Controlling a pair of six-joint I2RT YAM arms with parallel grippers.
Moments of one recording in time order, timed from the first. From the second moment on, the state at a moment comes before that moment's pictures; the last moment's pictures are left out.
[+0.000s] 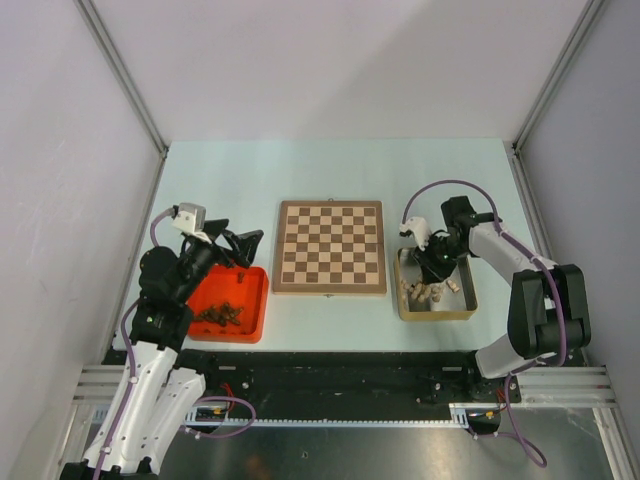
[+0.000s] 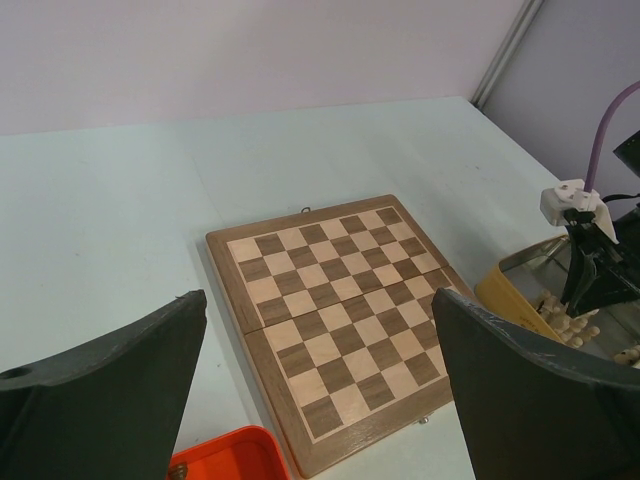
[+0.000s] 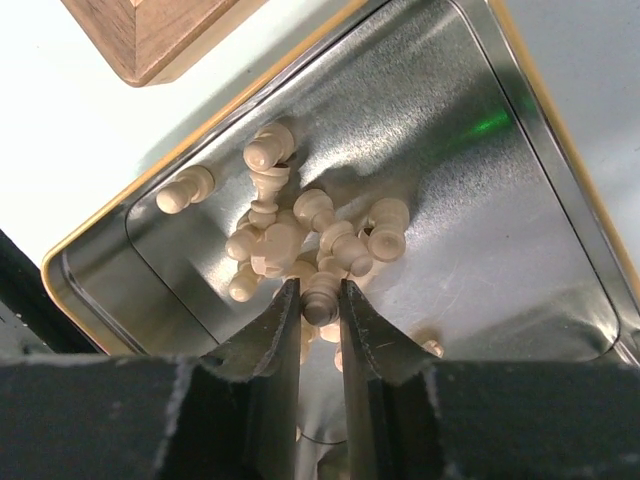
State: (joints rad) left arm -0.16 0.56 0.59 -0.04 0.33 -0.22; right arm 0.16 1.52 0.97 -0.80 -0.42 -0.76
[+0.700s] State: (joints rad) left arm -0.16 0.56 0.59 -0.04 0.33 -0.22; right arm 0.21 1.38 1.09 -0.87 -0.38 -0.74
